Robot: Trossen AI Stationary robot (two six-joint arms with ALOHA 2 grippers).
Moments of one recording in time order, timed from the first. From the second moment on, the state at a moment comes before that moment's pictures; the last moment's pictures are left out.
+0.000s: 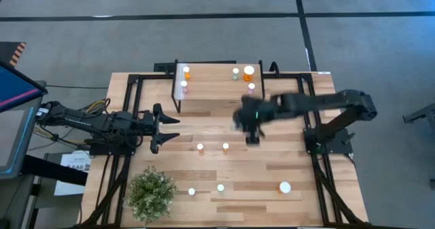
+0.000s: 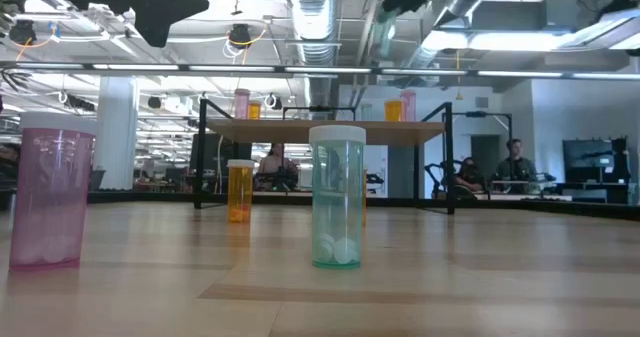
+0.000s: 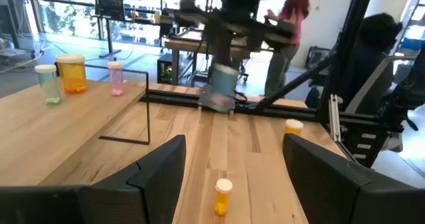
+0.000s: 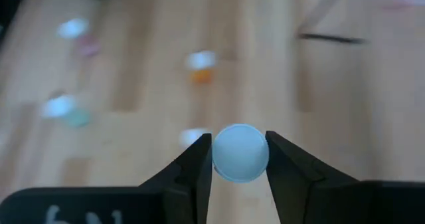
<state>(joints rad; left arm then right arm) -0.18 0.59 0.38 0.17 -0.22 -0.14 0.06 1.47 1.42 -0.77 0.08 -0.07</state>
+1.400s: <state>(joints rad) -0.18 0.59 0.38 0.17 -0.23 -0.13 -0.47 1.68 1.53 -0.79 -0.06 -0.27</state>
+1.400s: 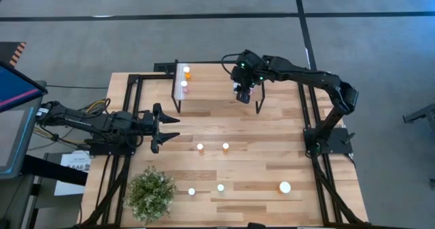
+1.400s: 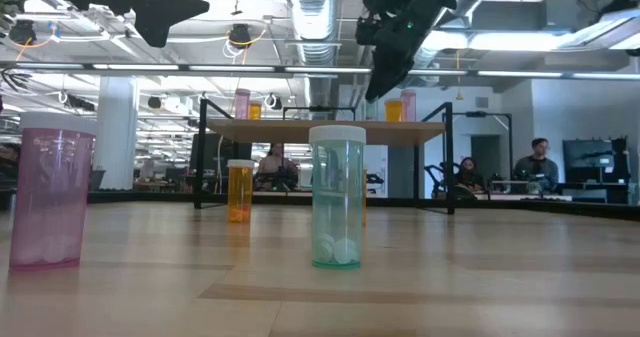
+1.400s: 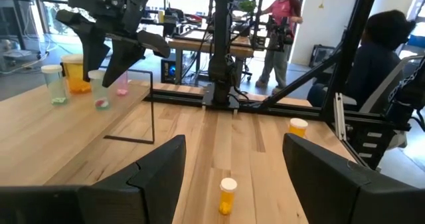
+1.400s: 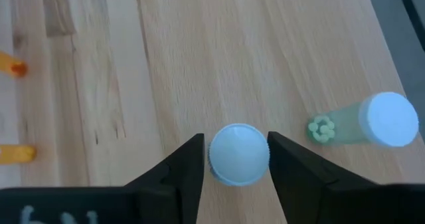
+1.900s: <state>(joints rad) -0.18 0.59 0.38 0.17 -0.23 -0.13 -0.48 1.62 1.59 -0.84 -0.05 -0.23</state>
